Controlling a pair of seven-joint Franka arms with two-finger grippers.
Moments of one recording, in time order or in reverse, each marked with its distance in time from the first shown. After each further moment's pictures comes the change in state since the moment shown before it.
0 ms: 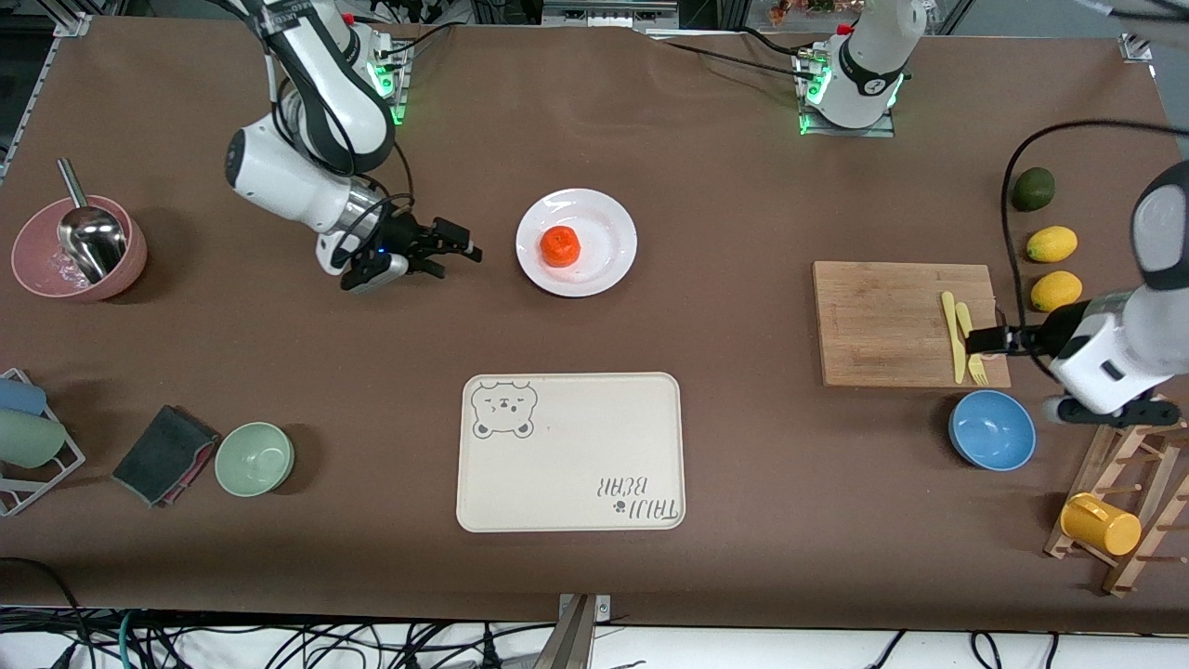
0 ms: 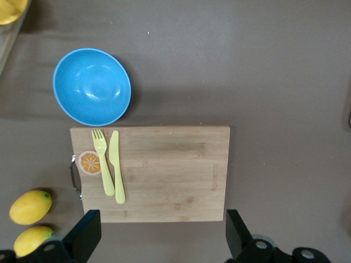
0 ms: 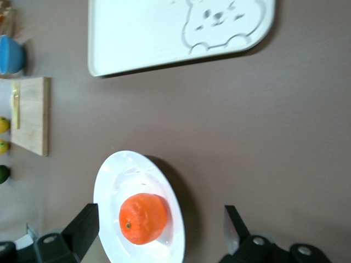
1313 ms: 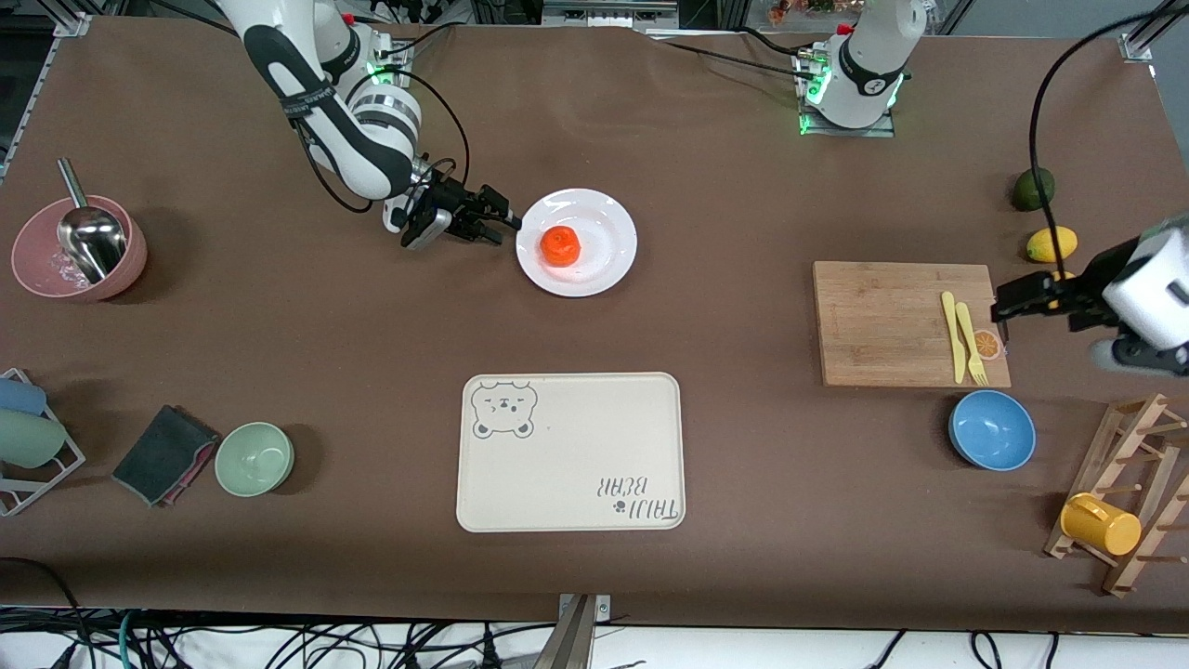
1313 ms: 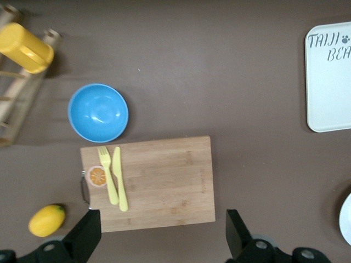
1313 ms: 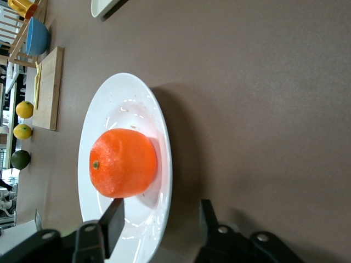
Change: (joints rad) left arm -0.031 -0.203 0.006 -0.087 -0.010 0.085 0.062; right arm 0.006 0.202 0.144 -0.132 0.897 0.077 -0.903
